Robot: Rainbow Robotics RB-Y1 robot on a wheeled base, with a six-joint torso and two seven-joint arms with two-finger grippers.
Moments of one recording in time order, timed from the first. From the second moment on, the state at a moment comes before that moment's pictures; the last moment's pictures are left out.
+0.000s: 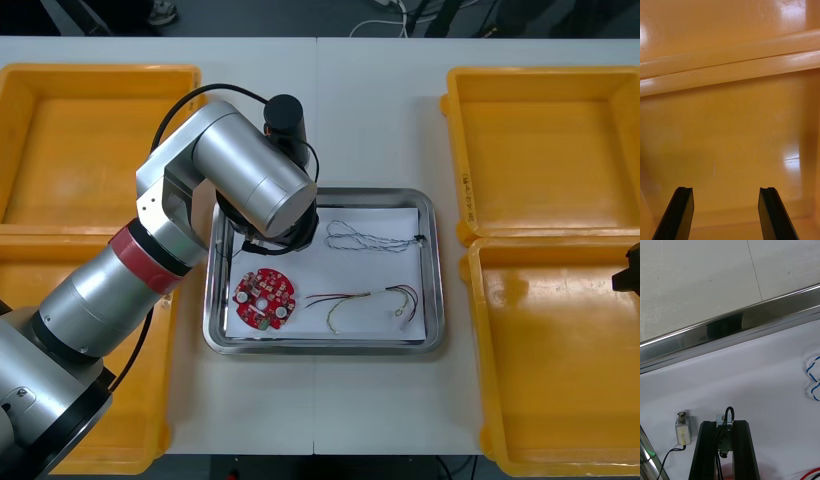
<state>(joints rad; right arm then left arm) -0.16 -0.66 -0.34 -2.10 -0.74 1.92 1.31 -0.77 0.31 -0.56 -1.57 0.36 1.60 -1.10</state>
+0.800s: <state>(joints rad) -0.15 -0.66 -0.34 -2.10 -0.73 1.91 1.34 -0.77 0.31 -0.57 -1.56 0.36 1.58 -1.10</state>
